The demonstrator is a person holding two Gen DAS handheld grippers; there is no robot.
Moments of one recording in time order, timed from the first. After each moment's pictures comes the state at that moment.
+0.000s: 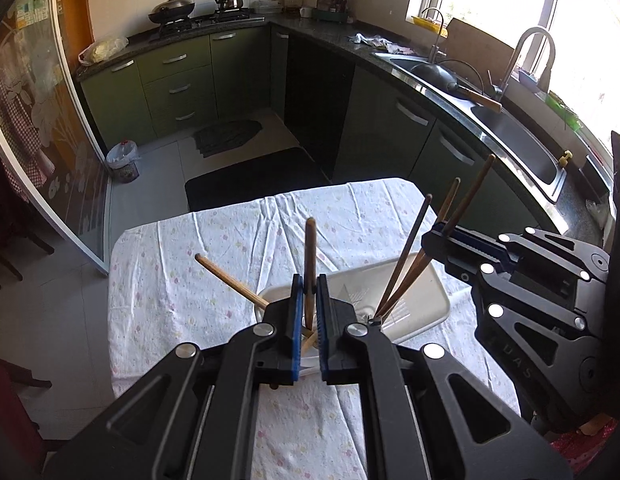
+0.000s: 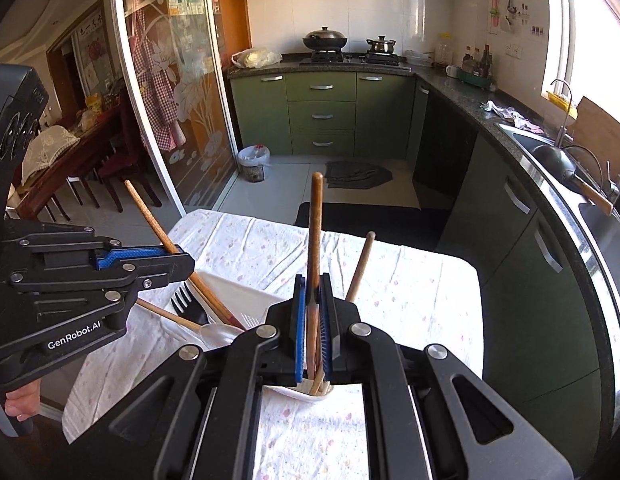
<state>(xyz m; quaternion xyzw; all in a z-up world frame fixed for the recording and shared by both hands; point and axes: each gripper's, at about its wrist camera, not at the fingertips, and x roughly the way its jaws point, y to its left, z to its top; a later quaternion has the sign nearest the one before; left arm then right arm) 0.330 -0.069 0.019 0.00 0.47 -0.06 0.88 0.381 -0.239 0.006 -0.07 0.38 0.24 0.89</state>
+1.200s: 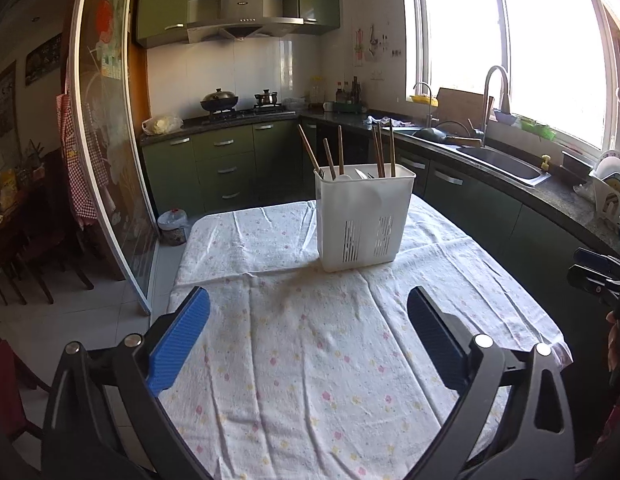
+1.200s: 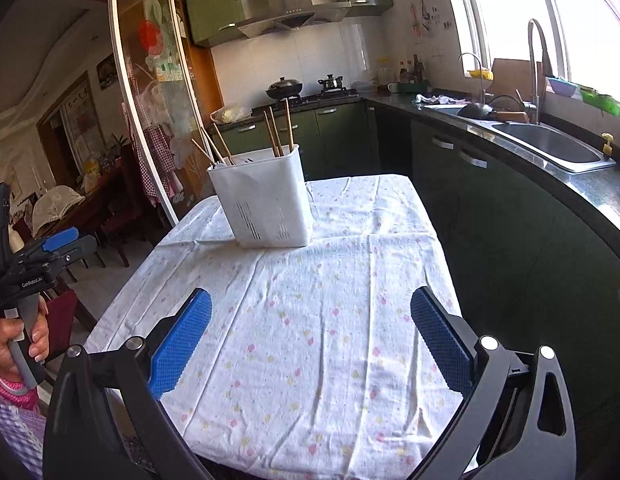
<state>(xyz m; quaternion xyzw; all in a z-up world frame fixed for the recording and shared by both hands) 0.031 -0.036 -0.024 0.02 0.26 0.00 0.97 0.077 -0.406 -0.067 0.05 0.28 0.20 0.94</state>
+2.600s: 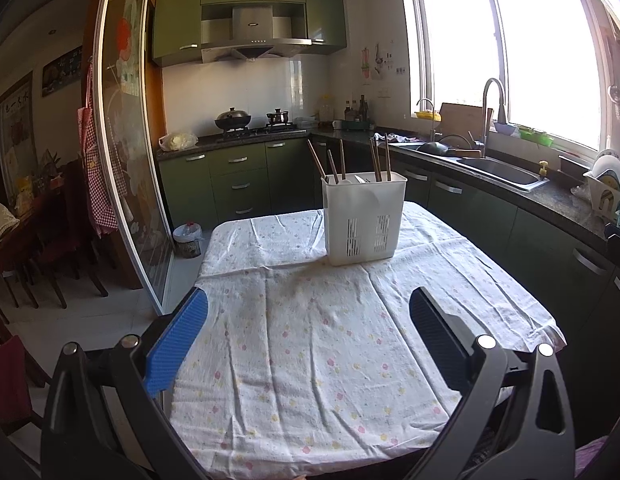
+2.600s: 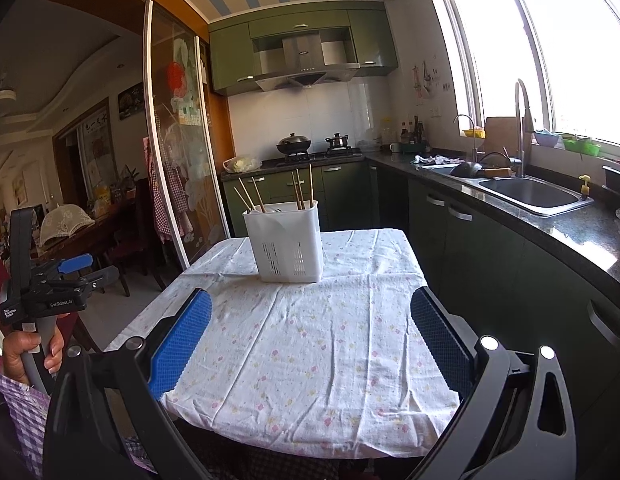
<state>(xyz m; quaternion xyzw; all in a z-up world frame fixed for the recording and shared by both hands) -0.037 -0.036 -0.020 0.03 0.23 0.01 0.97 -0.027 -0.417 -0.021 0.05 0.18 0.20 0.96</state>
